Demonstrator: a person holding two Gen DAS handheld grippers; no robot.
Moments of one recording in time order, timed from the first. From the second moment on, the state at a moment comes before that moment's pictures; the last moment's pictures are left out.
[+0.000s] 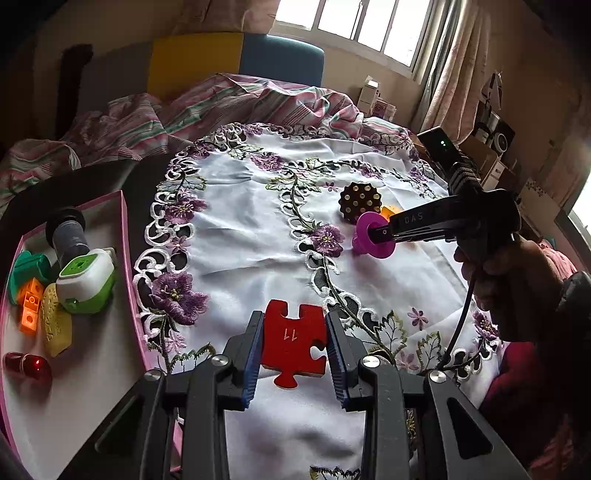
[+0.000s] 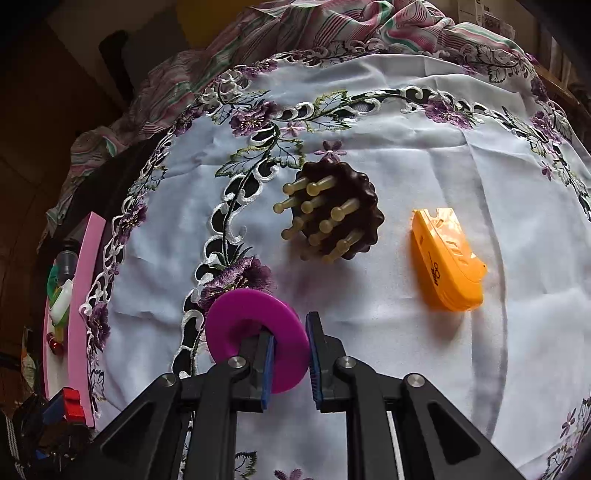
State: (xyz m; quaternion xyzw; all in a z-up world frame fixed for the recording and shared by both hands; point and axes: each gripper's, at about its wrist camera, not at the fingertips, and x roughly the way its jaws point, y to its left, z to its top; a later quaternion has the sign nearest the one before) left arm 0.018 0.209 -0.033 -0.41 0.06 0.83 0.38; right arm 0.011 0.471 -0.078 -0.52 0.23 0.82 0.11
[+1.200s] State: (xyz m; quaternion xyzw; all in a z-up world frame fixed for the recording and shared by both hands) left arm -0.015 0.110 -0.033 -0.41 0.05 0.88 0.23; right arm 0.007 0.463 -0.086 -0.53 0.16 0.82 0.16
